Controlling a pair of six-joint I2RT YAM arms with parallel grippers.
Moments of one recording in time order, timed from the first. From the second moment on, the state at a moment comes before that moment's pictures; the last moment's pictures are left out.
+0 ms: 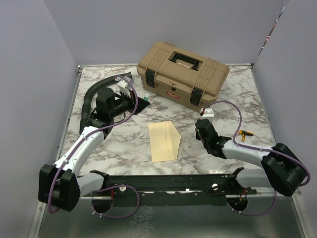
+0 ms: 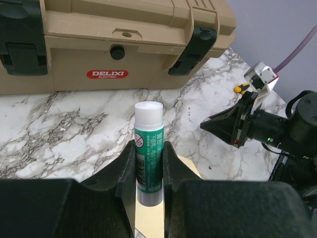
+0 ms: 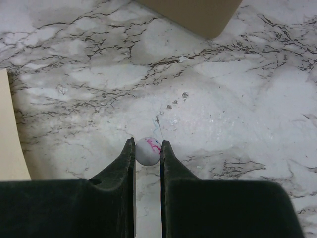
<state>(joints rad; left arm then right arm) -0.30 1.15 0.82 0.14 0.59 -0.27 0.70 1.26 0.45 0.15 0.54 0.37</state>
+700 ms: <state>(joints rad) -0.30 1.15 0.81 0.23 0.59 -0.32 0.70 1.36 0.43 0.30 0.57 0.42</state>
